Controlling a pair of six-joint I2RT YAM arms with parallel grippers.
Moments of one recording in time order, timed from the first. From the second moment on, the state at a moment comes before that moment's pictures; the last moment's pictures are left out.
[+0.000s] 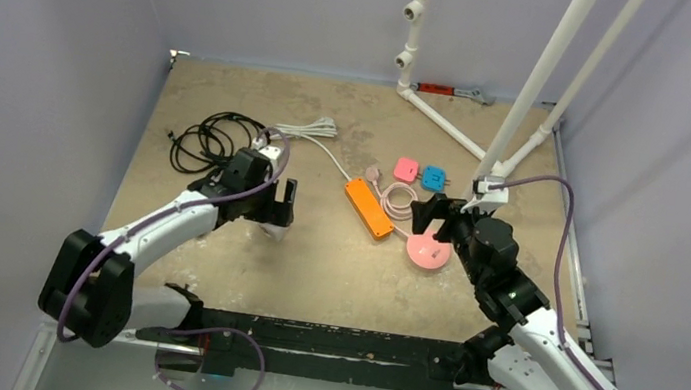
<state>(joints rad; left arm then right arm) -0.41 1.28 0.72 -0.39 0.03 -0.31 0.60 0.68 0.53 -0.08 0.29 0.37</state>
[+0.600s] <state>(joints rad) -0.39 0.77 0.77 -0.38 -0.27 -0.25 0.56 0.58 0.63 -0.18 0.52 0.35</state>
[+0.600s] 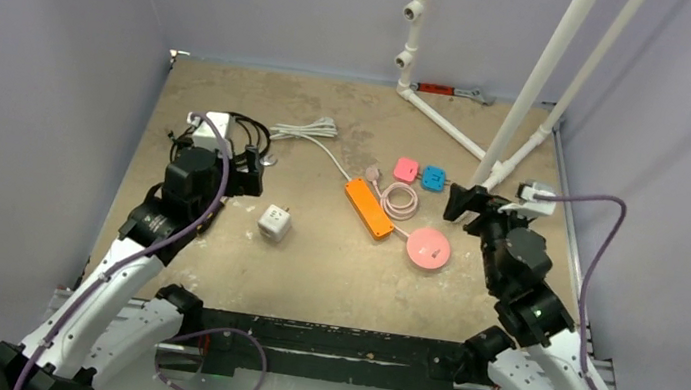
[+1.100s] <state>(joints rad) -0.39 0.58 0.77 -0.35 -0.31 -0.17 0.56 0.37 0.48 0.09 0.61 0.17</state>
